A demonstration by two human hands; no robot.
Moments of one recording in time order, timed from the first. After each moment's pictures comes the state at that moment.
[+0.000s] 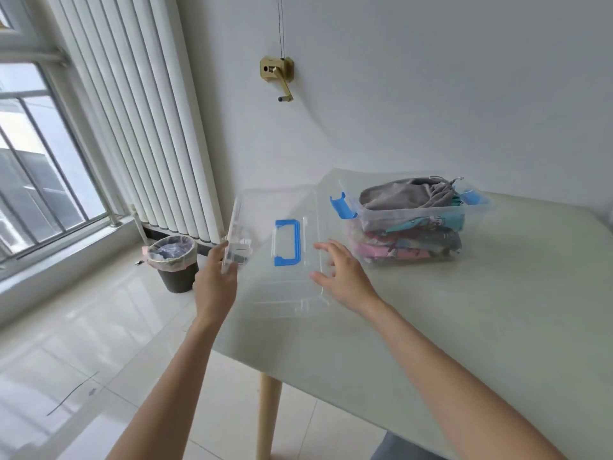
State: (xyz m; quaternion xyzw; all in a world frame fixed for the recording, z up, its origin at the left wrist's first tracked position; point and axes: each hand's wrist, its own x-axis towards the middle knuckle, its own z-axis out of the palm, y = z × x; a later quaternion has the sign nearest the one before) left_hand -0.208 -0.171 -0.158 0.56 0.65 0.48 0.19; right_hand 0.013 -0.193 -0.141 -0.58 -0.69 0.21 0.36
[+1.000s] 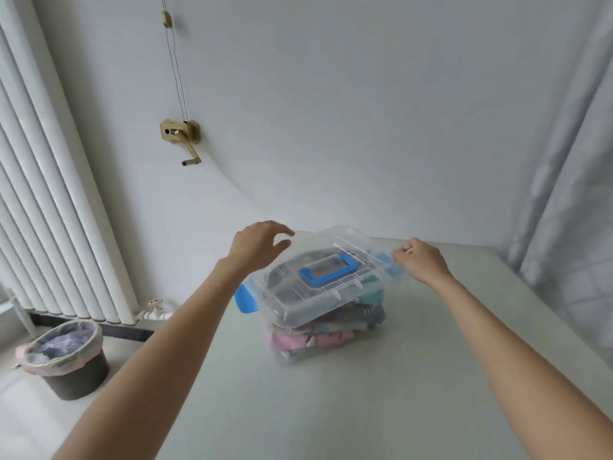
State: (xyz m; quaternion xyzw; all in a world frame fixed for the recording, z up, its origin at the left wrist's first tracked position) left_hand 0.024 -0.001 -0.020 0.87 0.44 0.21 -0.01; right_hand 0.303 -0.118 -0.044 -0.82 -0.45 0.09 0.34
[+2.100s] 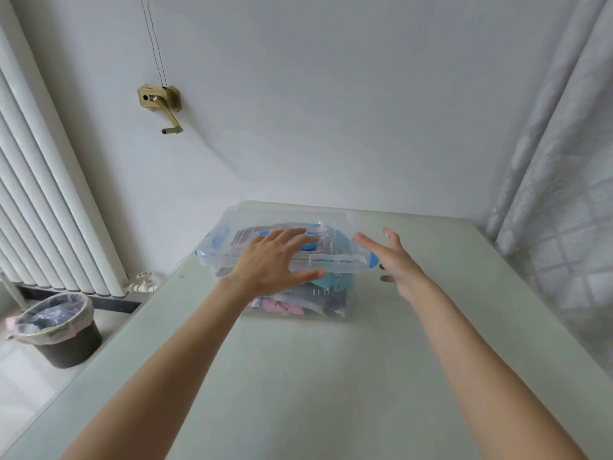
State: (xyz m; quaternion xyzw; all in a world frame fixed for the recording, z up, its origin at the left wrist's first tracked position) left_hand 0.049 -0.097 -0.063 0.93 0.34 0.16 -0.04; right_hand 0.267 -0.170 -0.071 -0.70 -0.37 0.35 0.50
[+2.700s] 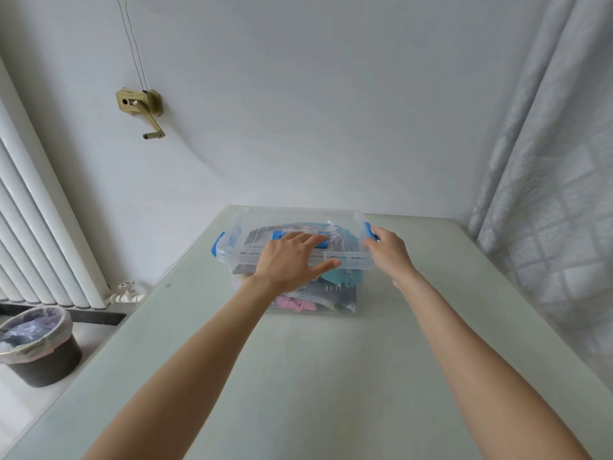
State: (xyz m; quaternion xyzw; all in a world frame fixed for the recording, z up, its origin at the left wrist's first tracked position) left_hand 0.099 -0.083 -0.073 0.92 0.33 0.20 -0.06; right_hand 0.282 -0.152 -0.070 -0.78 -0.44 0.13 0.43
